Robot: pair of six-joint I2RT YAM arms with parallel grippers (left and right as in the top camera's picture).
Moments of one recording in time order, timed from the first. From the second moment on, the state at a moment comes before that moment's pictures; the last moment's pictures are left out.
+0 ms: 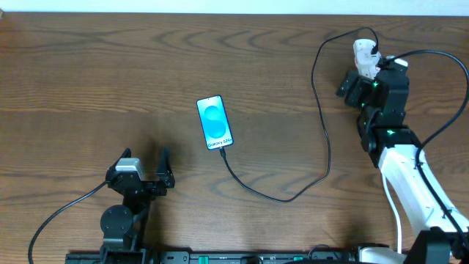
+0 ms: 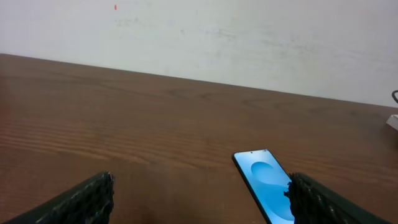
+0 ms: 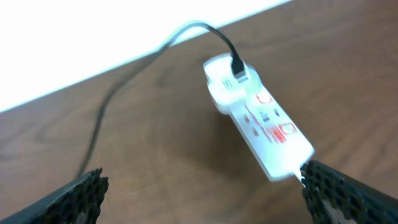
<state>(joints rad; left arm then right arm) -0.05 0.01 0.01 -0.11 0.02 -0.17 0.01 1.42 0.86 0.05 0.17 0.33</state>
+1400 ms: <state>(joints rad) -0.05 0.01 0.02 -0.11 0.02 -0.17 0.04 1.52 0.85 -0.14 0.10 0.30</state>
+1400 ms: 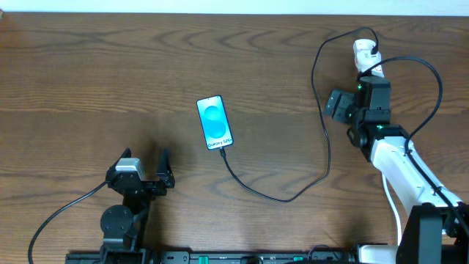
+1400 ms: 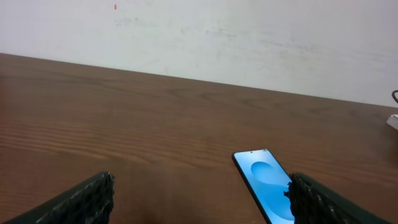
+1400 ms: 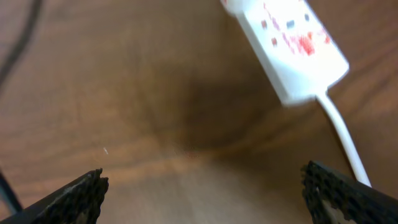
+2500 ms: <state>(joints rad) -0.05 0.01 0.02 -0.11 0.02 -0.17 0.05 1.52 0.85 0.11 0.12 0.29</state>
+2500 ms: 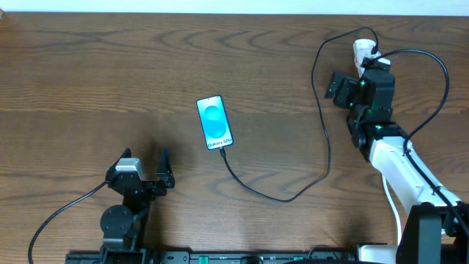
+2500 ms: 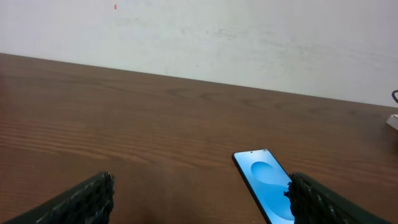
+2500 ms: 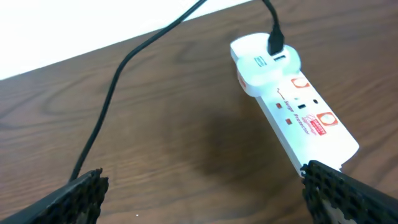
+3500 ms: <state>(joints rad) -0.05 0.01 0.02 -0.11 0.02 -0.17 0.08 1.55 0.85 0.39 -0.05 0.15</state>
